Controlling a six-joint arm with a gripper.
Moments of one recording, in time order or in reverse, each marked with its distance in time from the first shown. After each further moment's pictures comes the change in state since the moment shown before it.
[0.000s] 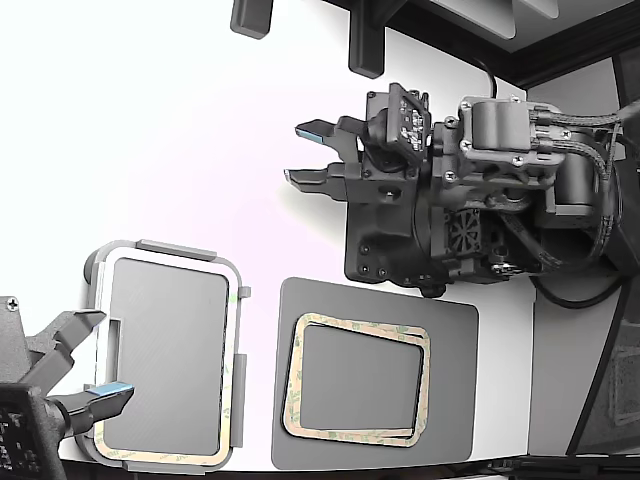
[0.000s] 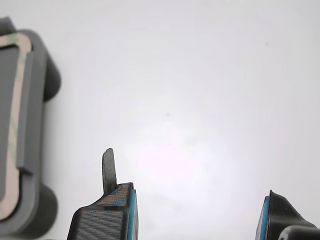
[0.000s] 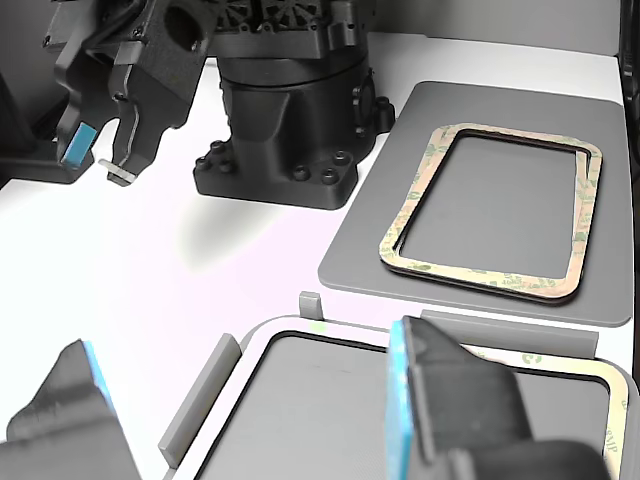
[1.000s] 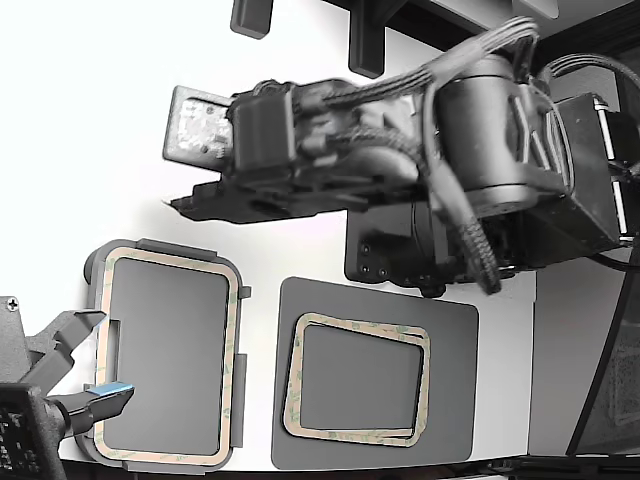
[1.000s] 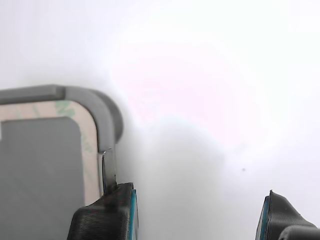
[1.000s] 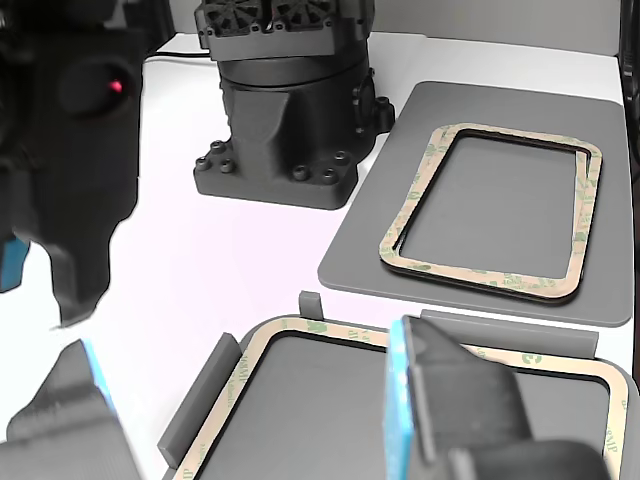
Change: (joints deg) arm 5.9 -70.5 -68.1 21.7 -0.5 5.8
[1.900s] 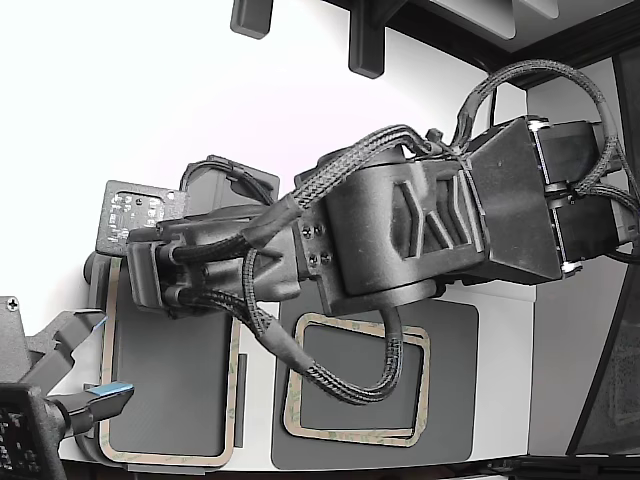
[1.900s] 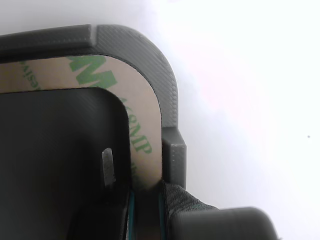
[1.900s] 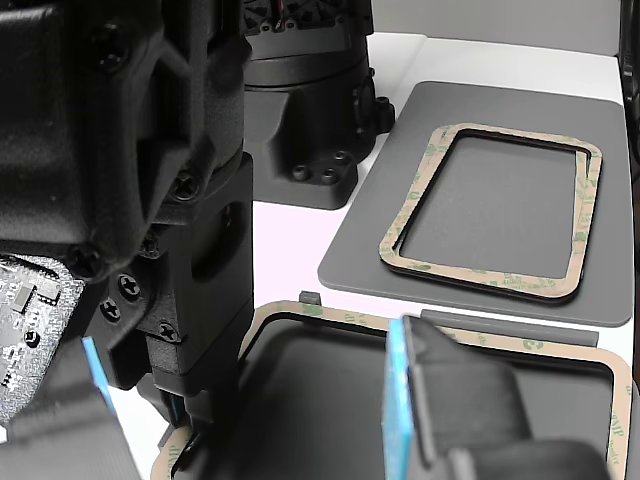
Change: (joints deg) arm 10.9 -26.3 -22.3 14.2 6.3 8.3
